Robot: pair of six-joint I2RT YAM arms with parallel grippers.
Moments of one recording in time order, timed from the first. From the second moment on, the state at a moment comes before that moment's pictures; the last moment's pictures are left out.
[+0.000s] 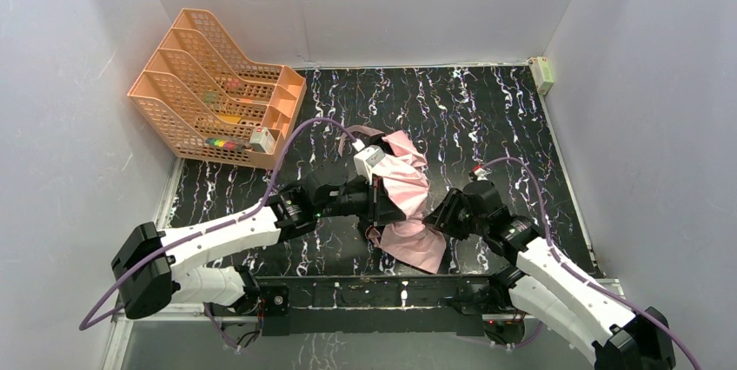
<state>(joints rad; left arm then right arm) -1.02 1.21 0.79 0.09 0.32 -0.73 0.60 0.71 0.41 -0.46 -0.10 0.96</state>
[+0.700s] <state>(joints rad) -1.02 1.16 0.77 -0.01 0.20 -0.69 0.78 0.91 0.16 0.04 -0.23 1.18</state>
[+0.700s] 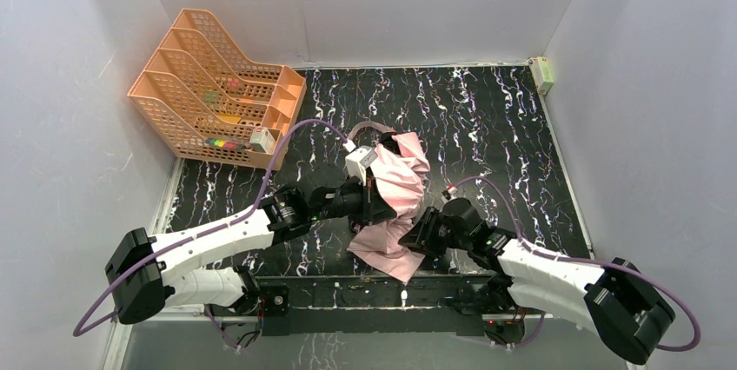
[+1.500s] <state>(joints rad) -1.32 1.17 0.79 -0.02 0.04 -0.74 0.80 0.45 0.37 -0.60 0.20 1.07</state>
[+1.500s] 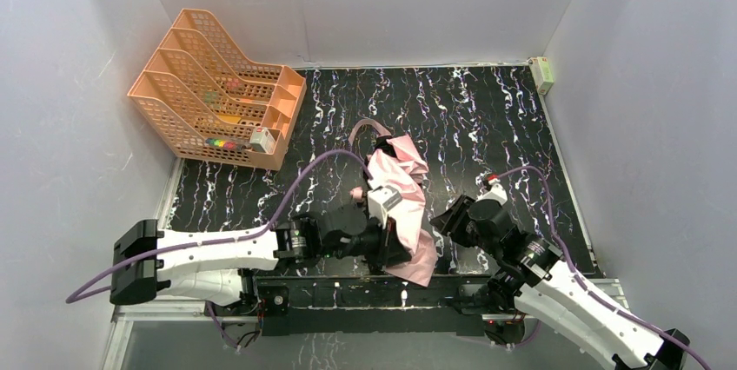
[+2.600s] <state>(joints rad) -1.42 1.23 0.59 0.04 -0.11 -0.86 0.80 0.55 0.54 -0.65 0.11 0.84</state>
